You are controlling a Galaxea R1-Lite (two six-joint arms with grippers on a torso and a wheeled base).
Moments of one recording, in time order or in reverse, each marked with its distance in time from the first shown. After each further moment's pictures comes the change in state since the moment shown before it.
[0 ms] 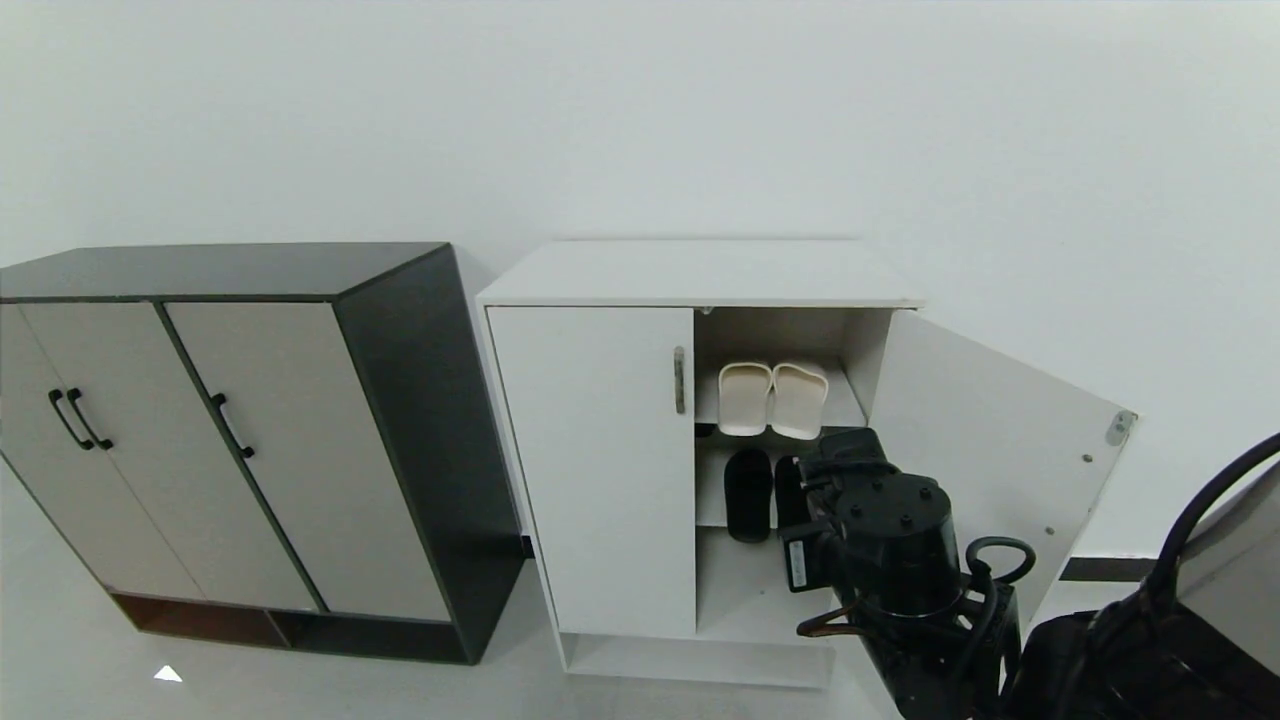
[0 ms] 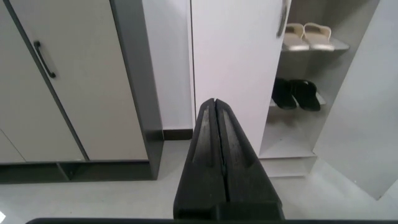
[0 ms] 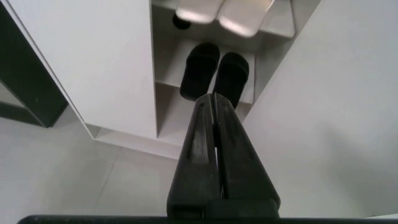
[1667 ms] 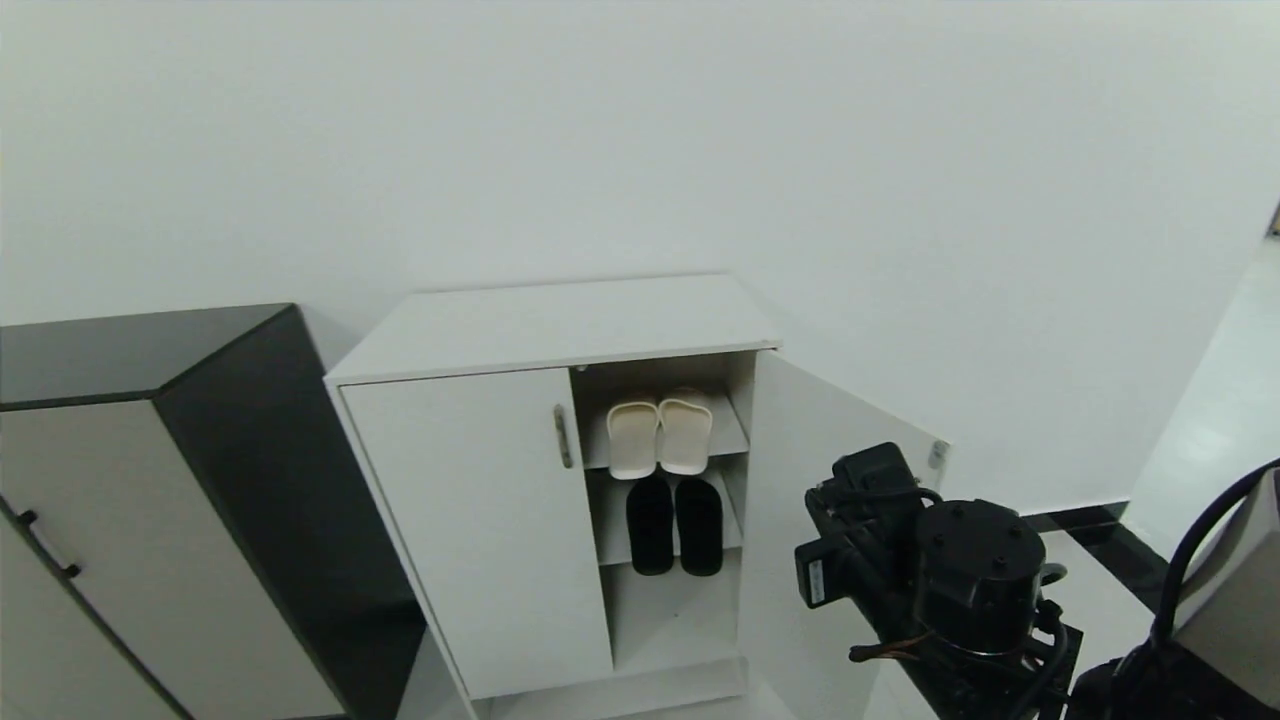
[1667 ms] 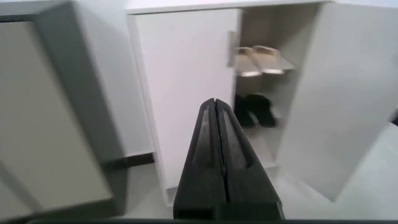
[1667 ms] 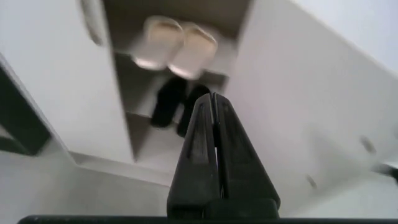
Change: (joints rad) left arm 0.000 0.000 0.000 0.000 0.002 -0.001; right arm -0.030 0.015 0.185 -0.382 0.186 -0.164
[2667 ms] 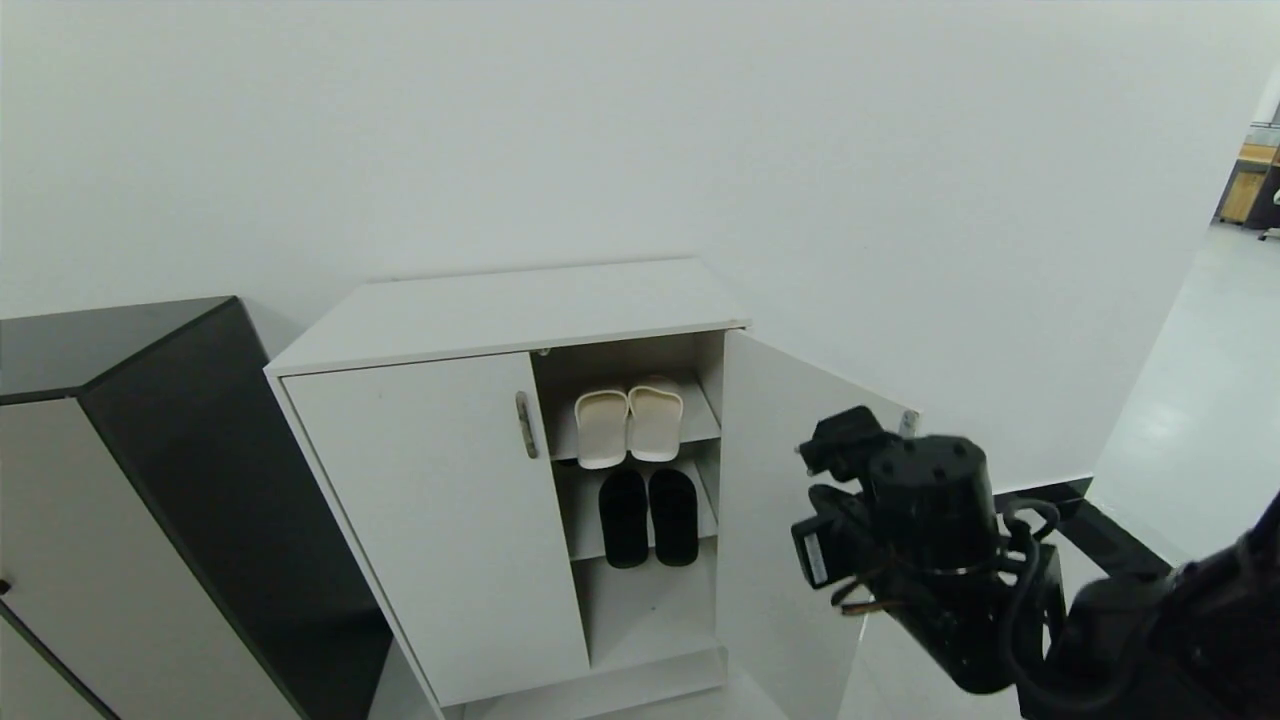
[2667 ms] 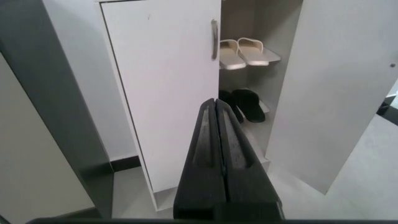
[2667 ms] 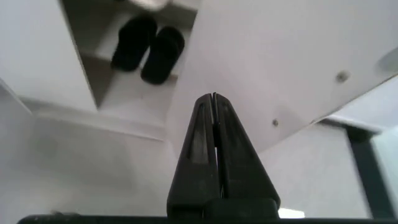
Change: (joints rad) left arm 0.000 0.000 0.000 0.000 -0.001 0.003; right arm -0.023 -0.122 -0.254 0.623 -0.020 0.075
